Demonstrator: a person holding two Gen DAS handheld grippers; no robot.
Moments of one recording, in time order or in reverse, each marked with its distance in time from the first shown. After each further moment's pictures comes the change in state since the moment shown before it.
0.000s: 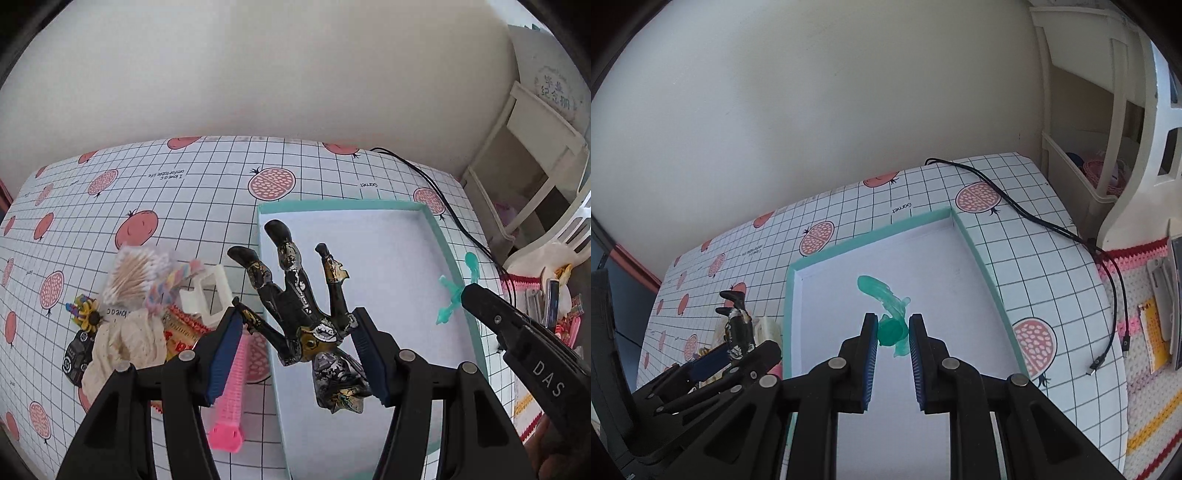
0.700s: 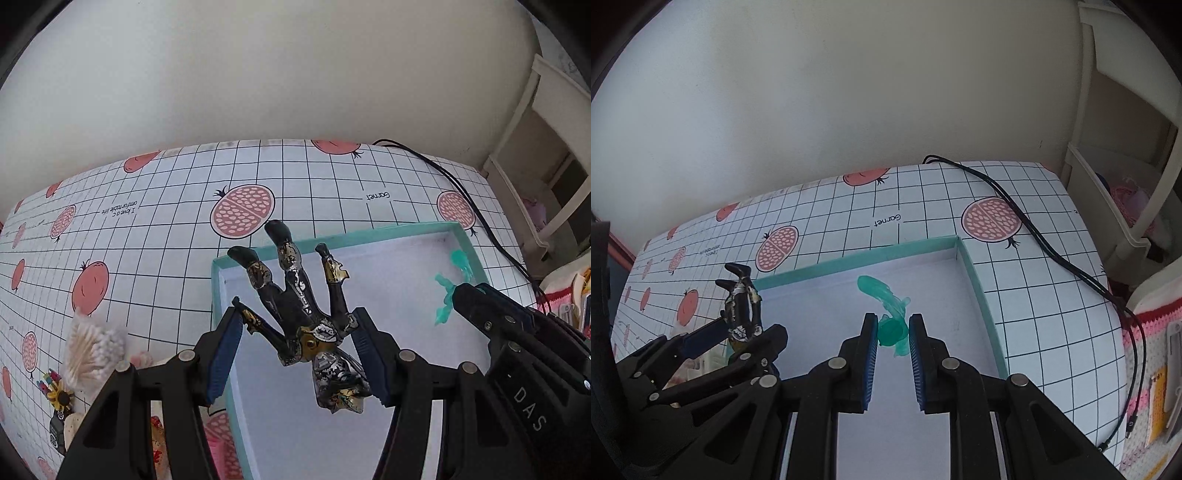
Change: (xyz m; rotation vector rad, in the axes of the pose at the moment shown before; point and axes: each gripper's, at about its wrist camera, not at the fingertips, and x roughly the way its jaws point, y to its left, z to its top) left arm 0.084 -0.023 0.056 0.075 0.041 0.040; right arm 0.081 -0.003 0.045 -0.089 0.061 -0.070
